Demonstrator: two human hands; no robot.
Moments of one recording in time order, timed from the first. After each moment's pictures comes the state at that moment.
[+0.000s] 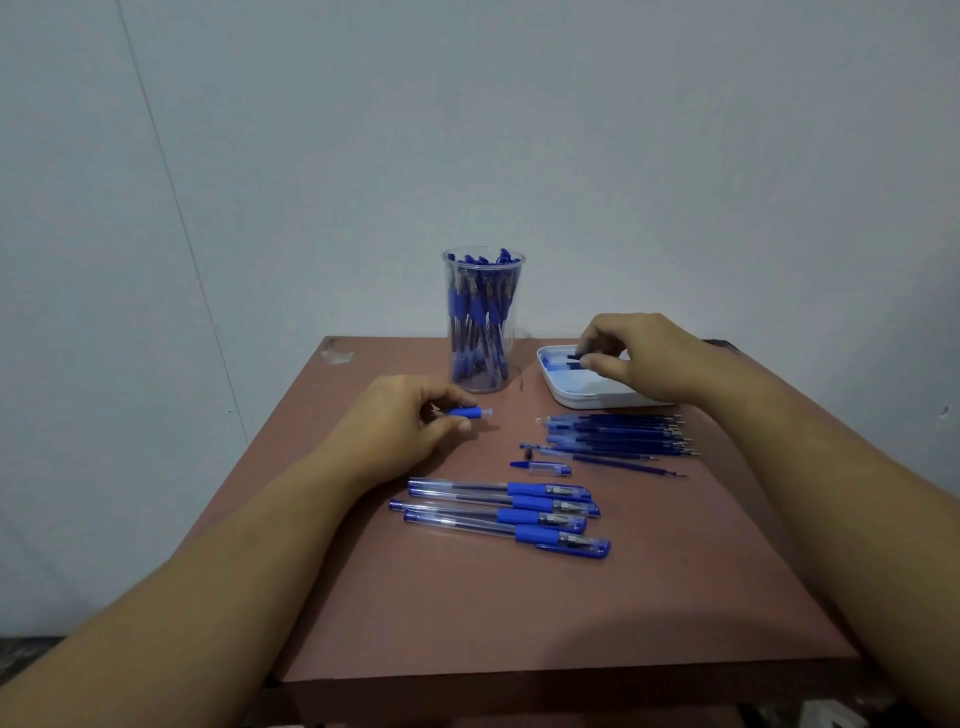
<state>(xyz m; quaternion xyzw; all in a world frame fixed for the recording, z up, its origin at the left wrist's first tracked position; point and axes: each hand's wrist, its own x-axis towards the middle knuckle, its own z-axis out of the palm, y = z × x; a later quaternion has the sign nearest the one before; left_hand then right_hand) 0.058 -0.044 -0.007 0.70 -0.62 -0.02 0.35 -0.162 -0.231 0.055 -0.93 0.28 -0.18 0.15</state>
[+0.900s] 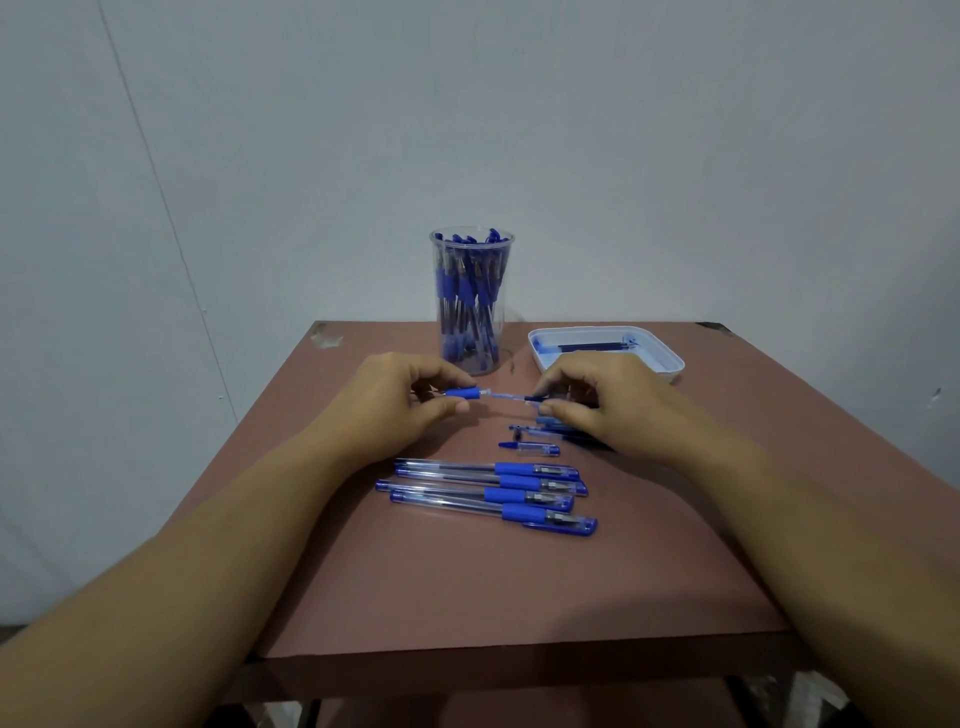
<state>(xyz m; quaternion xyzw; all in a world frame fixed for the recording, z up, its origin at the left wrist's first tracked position) 0.049 -0.044 -0.003 0.68 -0.63 -0.04 0.39 -0.171 -0.177 0.015 -0.94 0.20 -0.22 0.19</state>
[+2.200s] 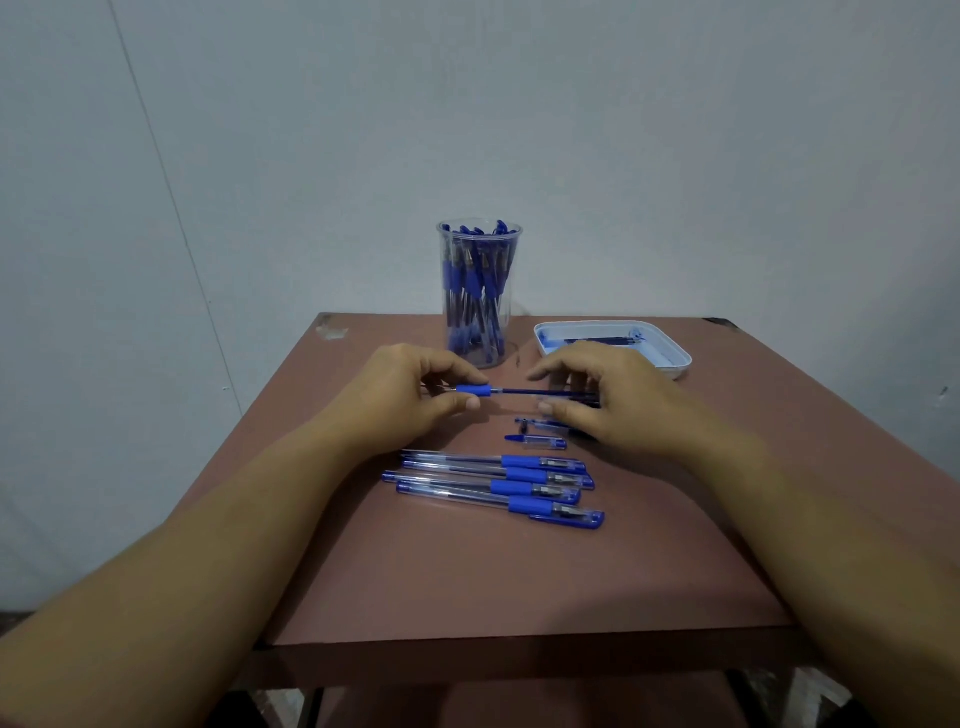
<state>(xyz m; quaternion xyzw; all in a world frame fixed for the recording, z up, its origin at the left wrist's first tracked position) 0.046 -0.043 0.000 0.66 -0.64 -0.06 0.38 -0.169 -0.168 0.018 -0.94 0.17 -0.23 0.17</state>
